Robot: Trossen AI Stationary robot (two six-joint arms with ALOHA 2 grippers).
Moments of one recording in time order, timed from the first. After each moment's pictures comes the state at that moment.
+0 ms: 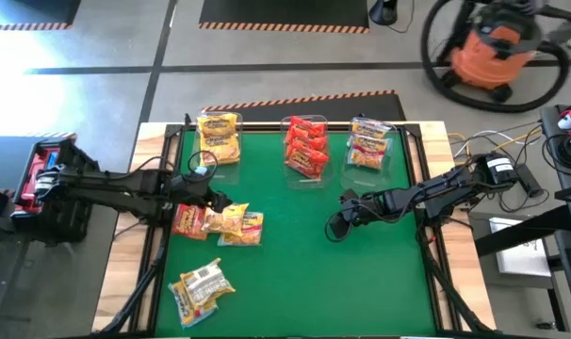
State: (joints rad) left arm 0.01 0.80 0.58 -0.62 -0.16 -1.12; right arm 0.11 1.42 0.56 -0.09 0.13 1.02
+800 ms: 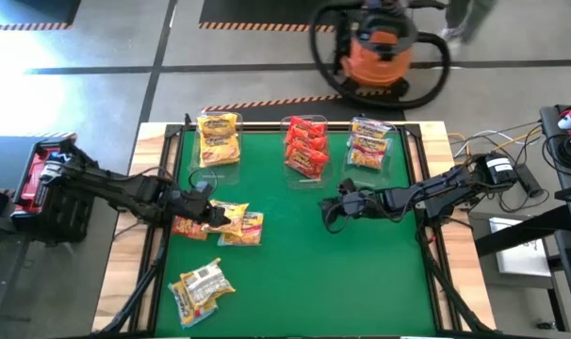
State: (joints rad) left arm -0.23 0.85 0.63 -0.68 -0.11 -1.43; right arm 0.10 1.42 0.56 0.26 0.40 0.99
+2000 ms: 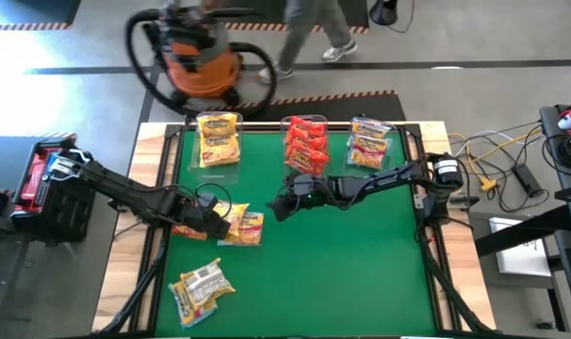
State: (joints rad) left arm -0.31 1.07 0.61 -0.75 -0.18 -1.43; right arm -0.02 1.85 1.15 0.24 0.03 0.89
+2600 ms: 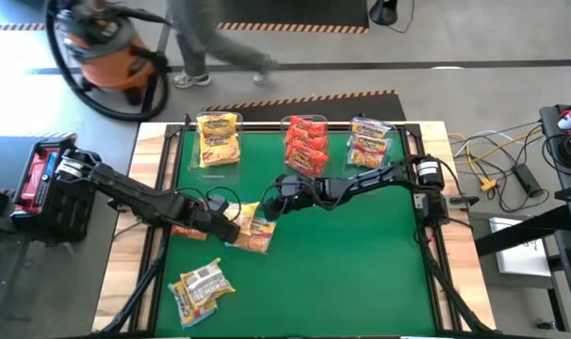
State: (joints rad) left arm -0.31 1.18 0.61 -0.54 -0.21 -1.36; right arm -0.04 1.99 1.26 0.23 -0.06 0.97
